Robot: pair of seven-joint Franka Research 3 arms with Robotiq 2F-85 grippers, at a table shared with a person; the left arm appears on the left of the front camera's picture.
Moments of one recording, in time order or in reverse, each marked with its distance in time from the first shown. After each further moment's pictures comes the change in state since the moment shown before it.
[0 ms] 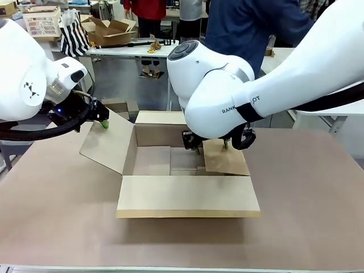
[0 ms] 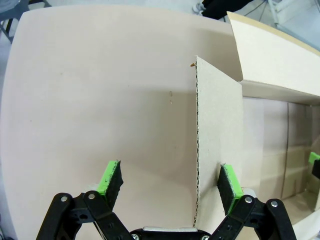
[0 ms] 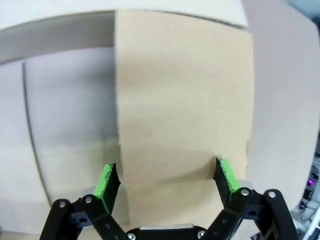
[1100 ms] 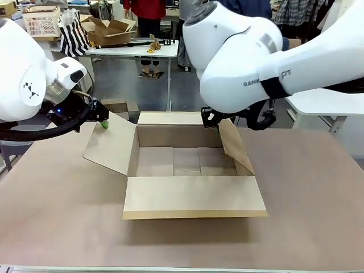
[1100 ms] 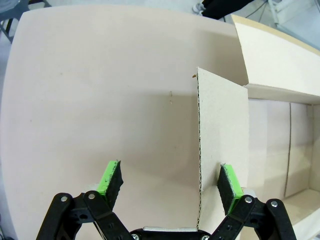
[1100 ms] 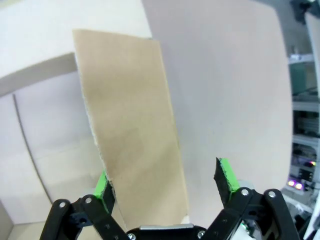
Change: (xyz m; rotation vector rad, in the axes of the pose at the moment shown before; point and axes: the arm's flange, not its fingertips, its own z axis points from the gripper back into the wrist) left arm 0.000 0.000 0.000 0.000 0.000 0.000; right arm 0.011 -0.074 0.060 -0.033 -0.006 -0.123
